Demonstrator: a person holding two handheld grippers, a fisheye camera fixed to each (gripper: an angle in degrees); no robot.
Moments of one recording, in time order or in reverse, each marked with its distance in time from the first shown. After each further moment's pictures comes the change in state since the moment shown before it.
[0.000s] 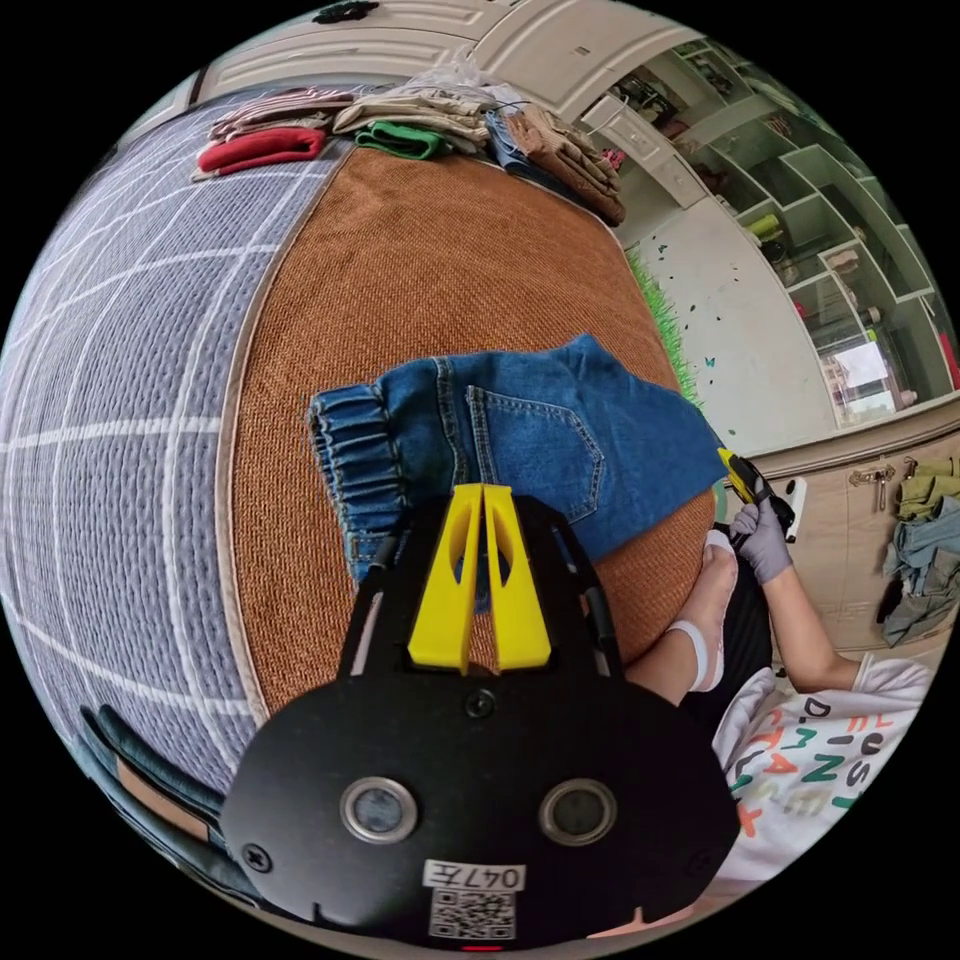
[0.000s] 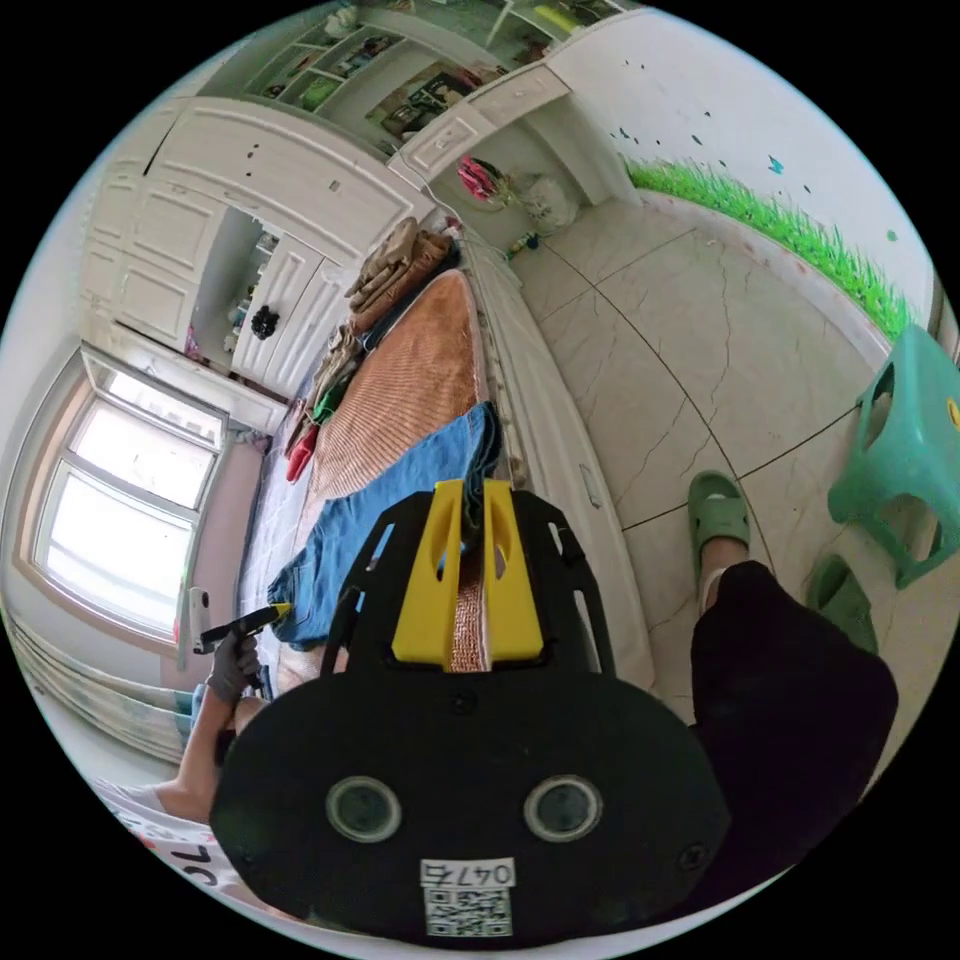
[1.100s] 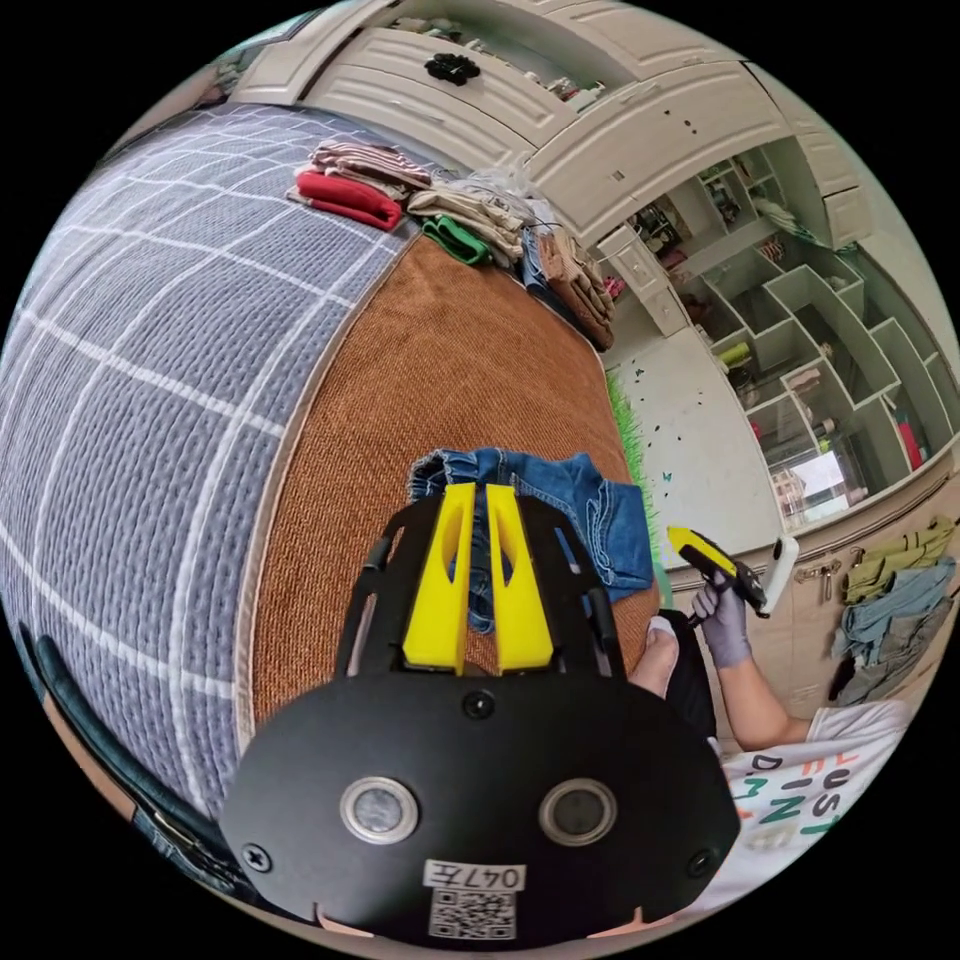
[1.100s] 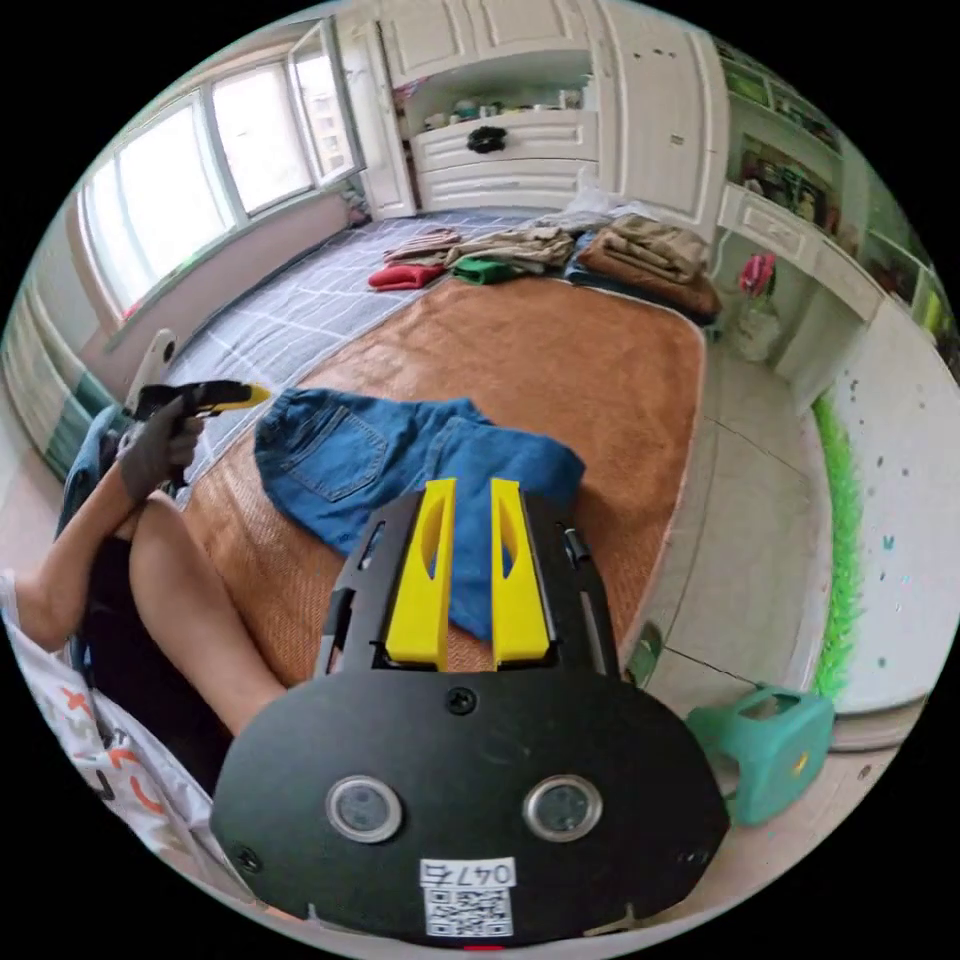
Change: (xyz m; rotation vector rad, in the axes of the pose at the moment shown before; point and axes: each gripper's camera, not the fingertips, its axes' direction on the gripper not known) left arm -0.042 0.073 -0.047 0.298 0.158 -0.187; right arm -0.283 0.076 0.100 -0.197 0.197 -0.812
